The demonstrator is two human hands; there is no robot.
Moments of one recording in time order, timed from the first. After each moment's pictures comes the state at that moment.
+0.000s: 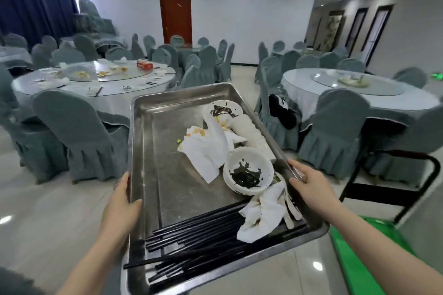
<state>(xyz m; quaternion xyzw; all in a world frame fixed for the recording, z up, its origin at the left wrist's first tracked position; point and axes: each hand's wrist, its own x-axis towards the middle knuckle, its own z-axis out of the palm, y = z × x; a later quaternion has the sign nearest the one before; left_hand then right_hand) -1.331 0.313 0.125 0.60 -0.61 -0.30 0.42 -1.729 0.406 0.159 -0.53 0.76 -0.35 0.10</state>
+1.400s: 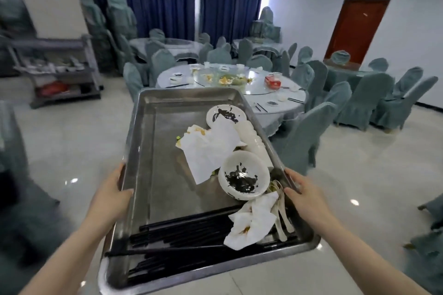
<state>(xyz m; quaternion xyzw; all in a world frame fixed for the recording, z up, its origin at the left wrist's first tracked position) -1.460 -0.180 0.142 0.79 -0.38 -0.11 0.48 -1.836 -0.364 0.148 -0.74 0.53 -0.29 0.29</state>
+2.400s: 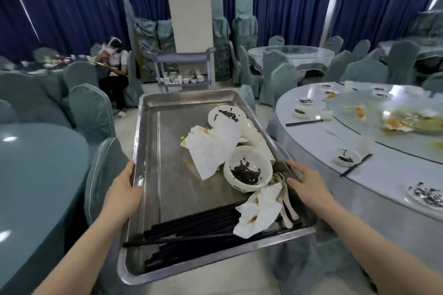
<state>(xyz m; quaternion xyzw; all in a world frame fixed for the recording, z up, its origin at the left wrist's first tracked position) -0.928 -0.394 0.143 0.89 -0.13 0.02 0.44 -1.136 -0.756 0.121 -0.85 0.30 -0.19 0.39</state>
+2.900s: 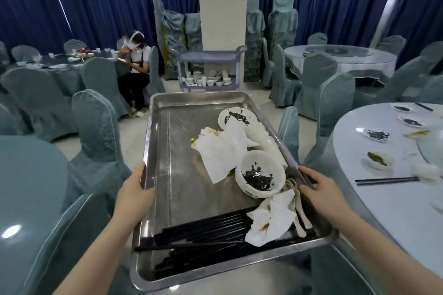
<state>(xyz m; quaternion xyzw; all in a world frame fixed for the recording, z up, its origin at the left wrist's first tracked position) -0.575 -0.553 0.139 0.89 -0.07 0.06 0.45 -0.734 -0.936 0.118 -0.86 0.25 -0.15 0.41</state>
